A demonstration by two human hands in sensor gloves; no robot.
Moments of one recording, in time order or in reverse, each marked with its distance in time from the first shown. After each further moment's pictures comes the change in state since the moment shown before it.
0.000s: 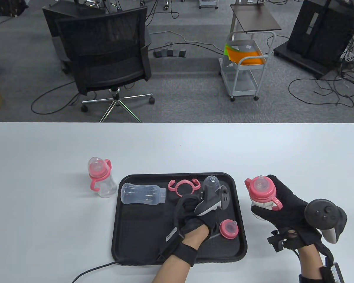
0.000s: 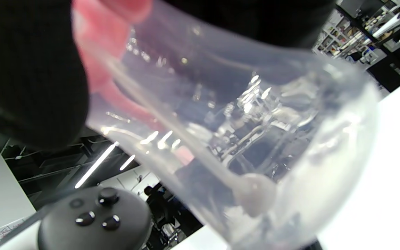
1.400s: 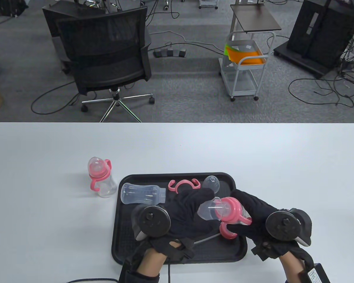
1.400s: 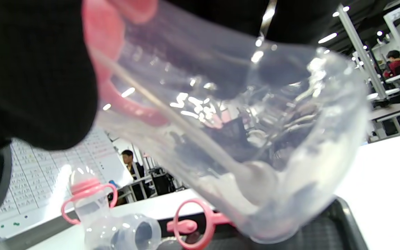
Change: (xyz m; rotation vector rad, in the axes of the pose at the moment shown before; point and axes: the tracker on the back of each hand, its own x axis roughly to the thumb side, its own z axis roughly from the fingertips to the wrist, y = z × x) left_hand -0.089 0.064 0.135 0.685 -0.693 0.812; right_hand 0.051 0.060 0.012 0.190 -0.251 0.267
